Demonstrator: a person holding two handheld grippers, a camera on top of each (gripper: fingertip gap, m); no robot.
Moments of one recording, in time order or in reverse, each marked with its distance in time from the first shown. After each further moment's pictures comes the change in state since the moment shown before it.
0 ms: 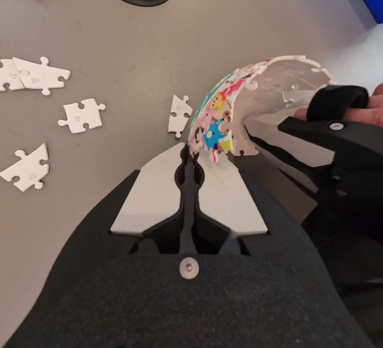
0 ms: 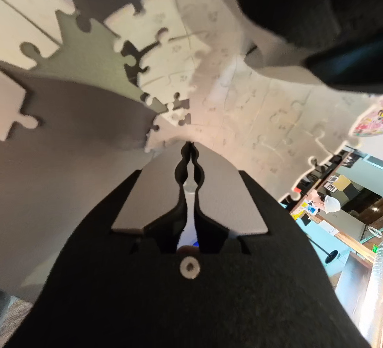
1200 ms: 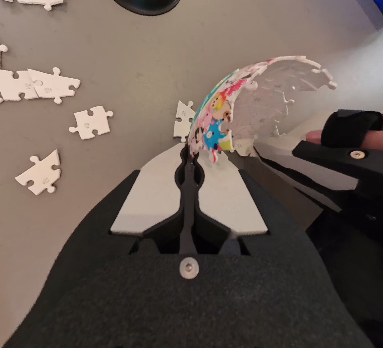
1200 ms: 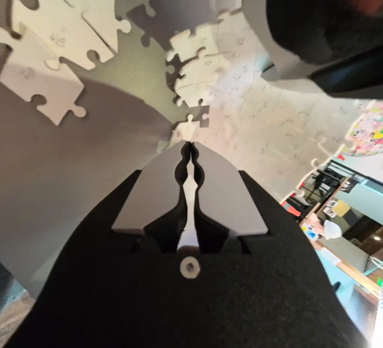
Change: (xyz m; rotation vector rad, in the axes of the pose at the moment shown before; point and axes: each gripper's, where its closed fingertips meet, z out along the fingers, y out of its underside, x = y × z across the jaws) left arm -0.004 -0.005 0.000 0.005 -0.029 0.021; right arm -0.011 -0.009 -0.013 0.109 -0.022 -0.048
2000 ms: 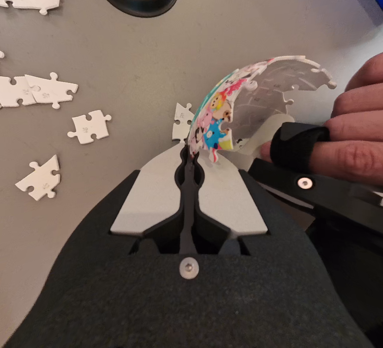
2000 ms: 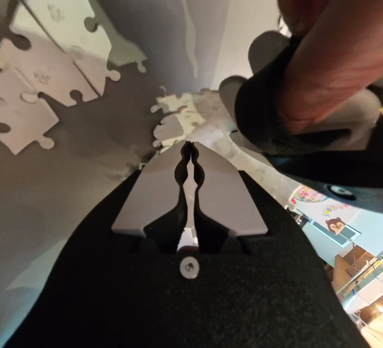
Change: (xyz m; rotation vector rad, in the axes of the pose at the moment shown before) left arm 0.001 -0.002 0.001 -0.010 0.007 0.015; right arm 0.022 -0.038 0.010 0.147 0.071 -0.207
